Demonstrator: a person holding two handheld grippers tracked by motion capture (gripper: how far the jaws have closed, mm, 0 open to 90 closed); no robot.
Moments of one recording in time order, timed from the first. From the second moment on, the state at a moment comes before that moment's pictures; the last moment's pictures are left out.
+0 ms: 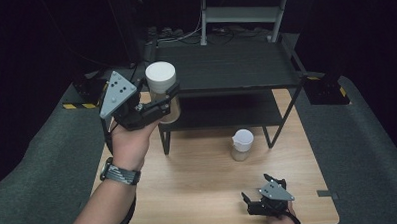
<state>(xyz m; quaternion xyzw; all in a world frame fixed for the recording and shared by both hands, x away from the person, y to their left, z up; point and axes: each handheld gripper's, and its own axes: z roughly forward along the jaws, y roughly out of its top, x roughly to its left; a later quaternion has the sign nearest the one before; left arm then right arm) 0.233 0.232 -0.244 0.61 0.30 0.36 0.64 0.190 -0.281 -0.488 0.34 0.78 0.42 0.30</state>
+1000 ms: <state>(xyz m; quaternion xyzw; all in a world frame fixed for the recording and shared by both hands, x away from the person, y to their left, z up) 0.296 0.191 -0.224 0.60 0.31 0.38 0.64 0.190 -0.284 -0.488 0.34 0.78 0.43 0.30</state>
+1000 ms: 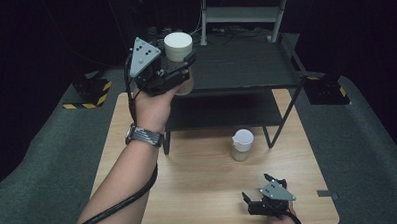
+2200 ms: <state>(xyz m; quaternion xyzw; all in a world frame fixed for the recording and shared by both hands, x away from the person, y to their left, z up) 0.334 0.161 -0.227 0.60 0.32 0.38 0.63 0.190 -0.289 -0.489 0.35 0.78 0.44 0.29</state>
